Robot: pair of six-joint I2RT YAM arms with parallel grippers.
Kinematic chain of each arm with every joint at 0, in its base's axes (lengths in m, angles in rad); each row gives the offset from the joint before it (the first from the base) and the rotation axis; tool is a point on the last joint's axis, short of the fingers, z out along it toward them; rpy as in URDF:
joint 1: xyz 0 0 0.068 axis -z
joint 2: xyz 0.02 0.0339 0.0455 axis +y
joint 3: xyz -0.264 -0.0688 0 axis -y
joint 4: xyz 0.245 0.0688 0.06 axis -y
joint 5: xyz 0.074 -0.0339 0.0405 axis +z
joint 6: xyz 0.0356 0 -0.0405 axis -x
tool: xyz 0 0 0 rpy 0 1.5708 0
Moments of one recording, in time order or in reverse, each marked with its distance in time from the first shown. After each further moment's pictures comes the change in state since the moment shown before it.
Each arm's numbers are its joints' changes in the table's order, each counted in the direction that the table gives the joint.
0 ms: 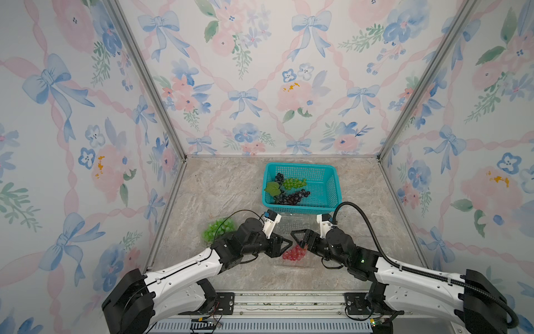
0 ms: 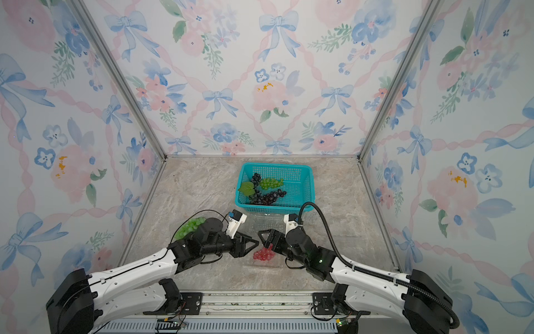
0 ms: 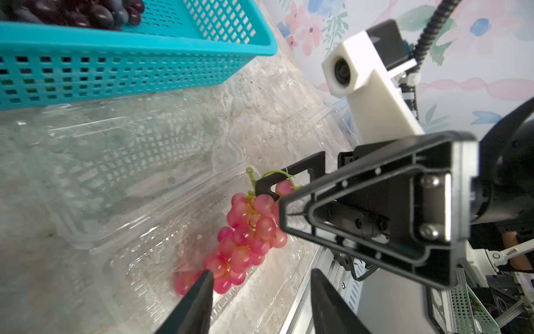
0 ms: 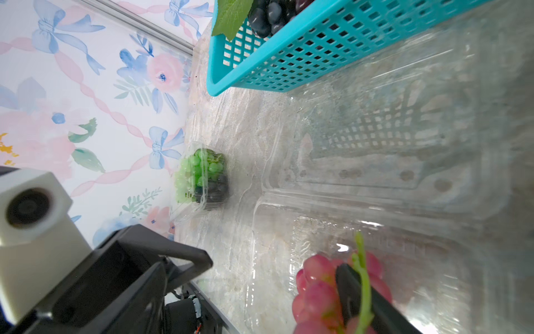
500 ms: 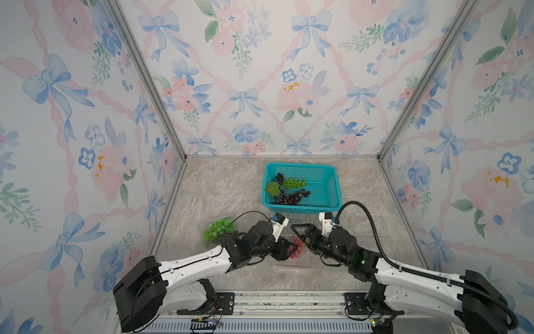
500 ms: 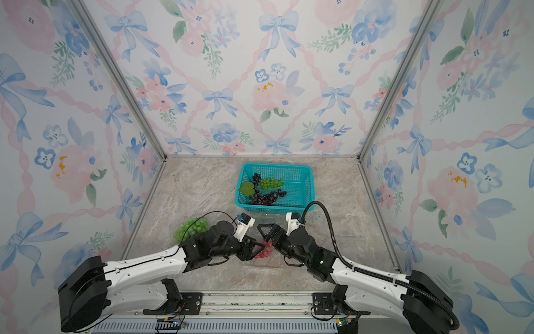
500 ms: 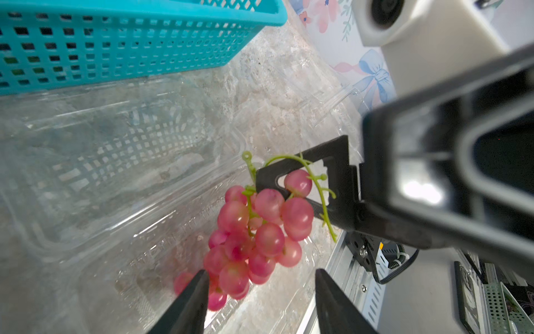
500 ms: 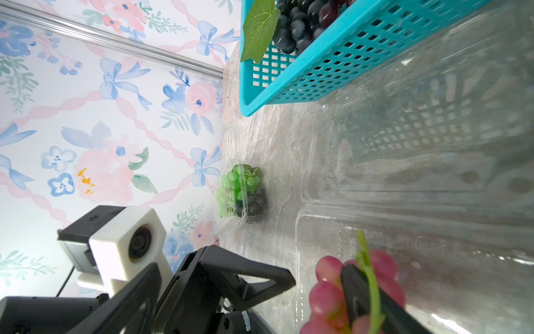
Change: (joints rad) left arm 0.071 0.116 0.029 0.049 0.098 -0.010; right arm 0.011 -0.006 -0.042 0.164 0.004 -0.146
